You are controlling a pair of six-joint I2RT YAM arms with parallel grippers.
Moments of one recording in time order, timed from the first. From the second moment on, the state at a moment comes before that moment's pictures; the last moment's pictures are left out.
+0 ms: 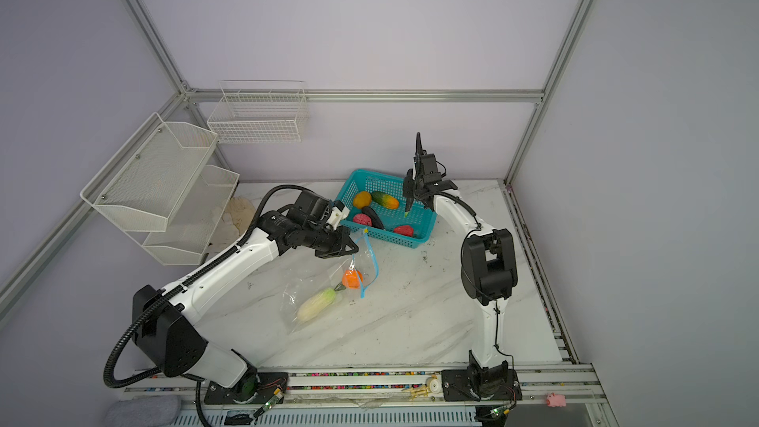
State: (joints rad) left arm -0.56 1.54 1.41 -0.80 0.43 -0.60; right arm 0.30 1.99 1.73 -0.38 0.01 0.28
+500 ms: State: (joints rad) left arm -0.56 1.55 1.41 -0.79 0.44 -0.60; right arm 0.33 1.46 1.19 -0.07 -0.09 0.74
